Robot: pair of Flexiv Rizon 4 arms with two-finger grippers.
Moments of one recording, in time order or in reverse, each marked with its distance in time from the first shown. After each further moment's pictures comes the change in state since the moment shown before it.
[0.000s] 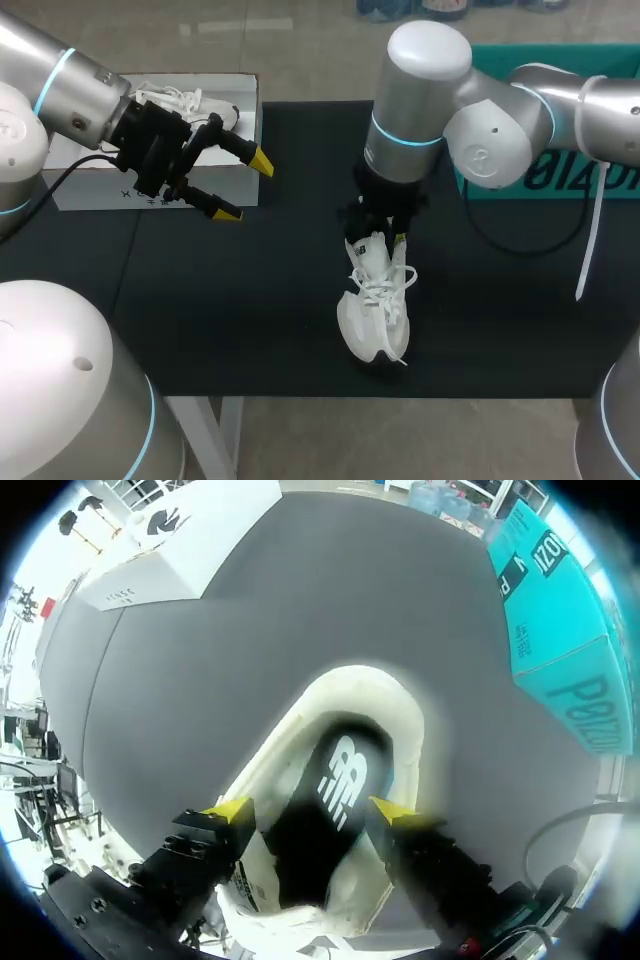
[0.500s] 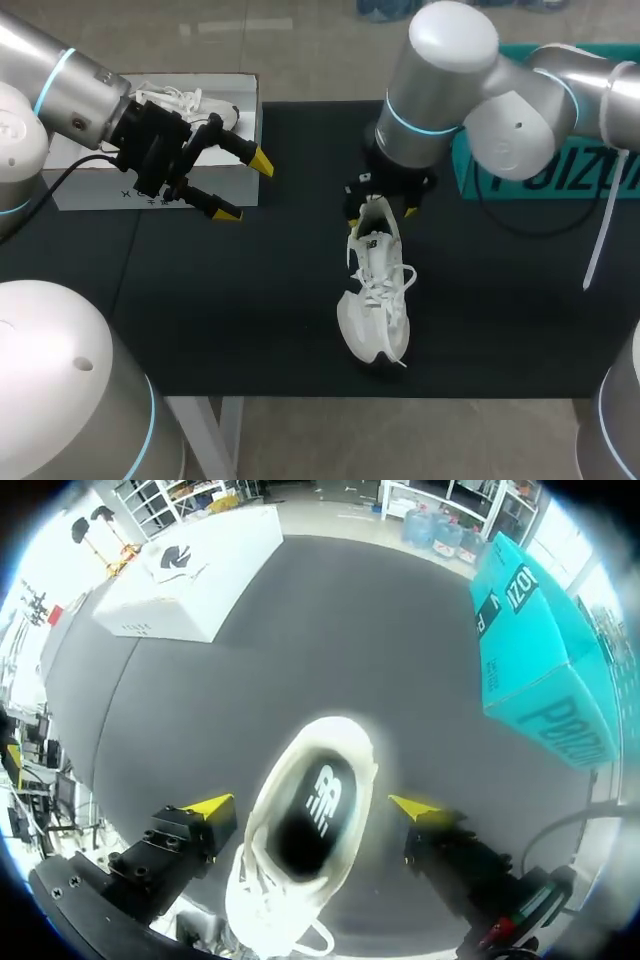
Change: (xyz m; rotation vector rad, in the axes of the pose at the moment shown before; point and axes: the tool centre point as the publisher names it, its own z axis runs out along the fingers) left arm 0.000 0.000 0.000 0.000 0.000 0.000; right arm -0.007 0.019 -0.045 -0.139 -0.011 -0.014
